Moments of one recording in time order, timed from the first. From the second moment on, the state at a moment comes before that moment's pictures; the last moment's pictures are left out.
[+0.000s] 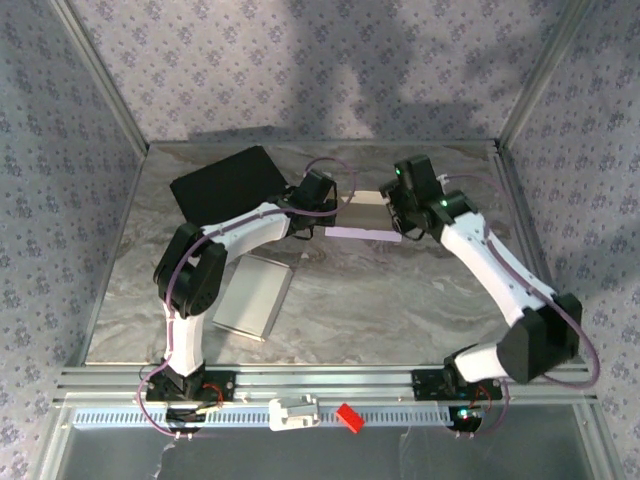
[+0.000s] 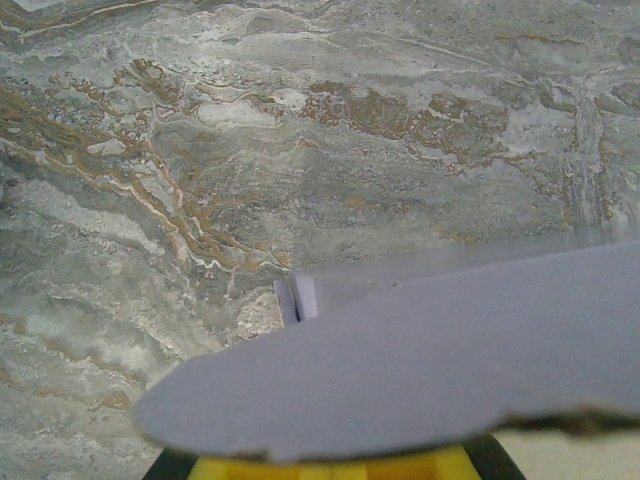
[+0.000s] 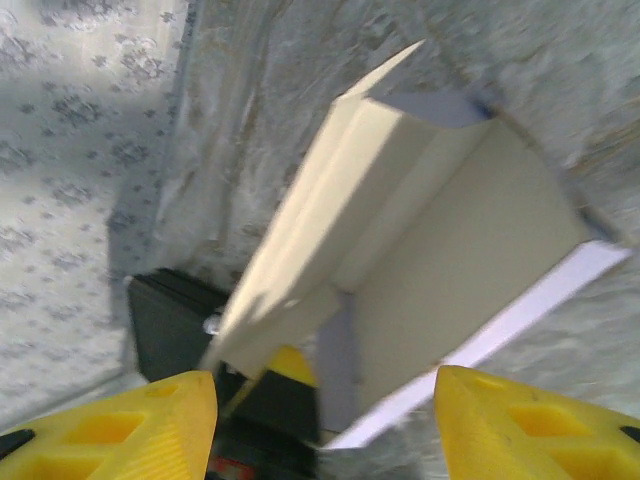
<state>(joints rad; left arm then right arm) -0.72 1.96 1.47 -0.34 -0.14 -0.47 0.43 1.44 1.34 -0.71 0.10 1.52</state>
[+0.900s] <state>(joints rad) -0.72 1.96 1.47 -0.34 -0.15 -0.48 0.36 1.80 1.64 -0.84 -0.04 1.80</state>
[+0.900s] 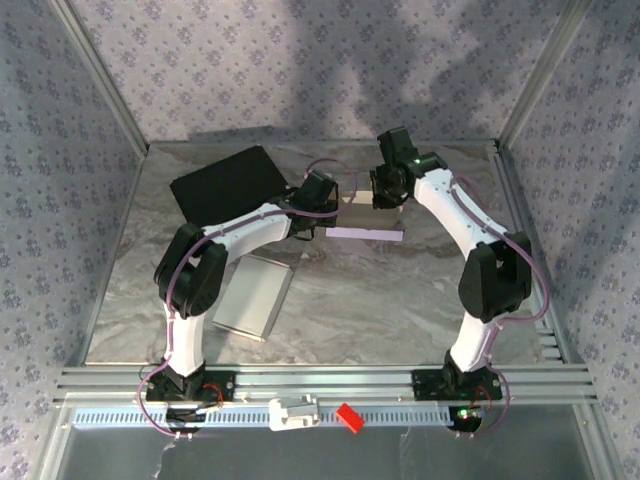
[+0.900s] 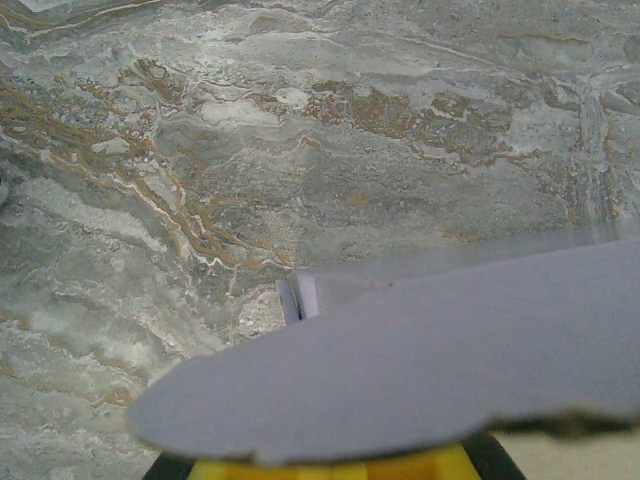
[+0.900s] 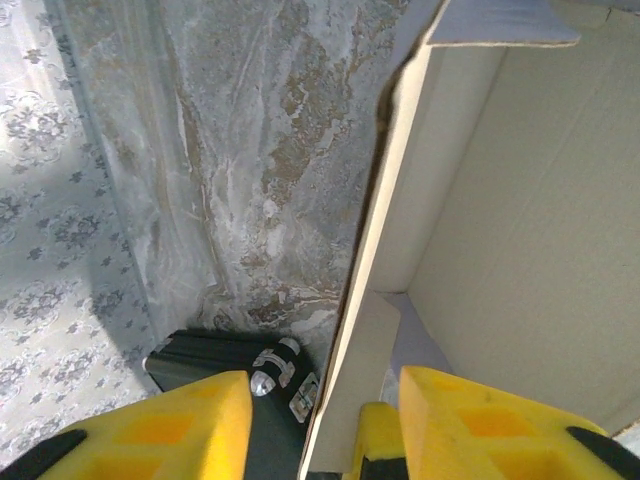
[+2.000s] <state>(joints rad) -0.73 1.95 1.46 -0.35 -0.16 -0.47 0.33 1.76 1.55 -0.76 -0.14 1.81</state>
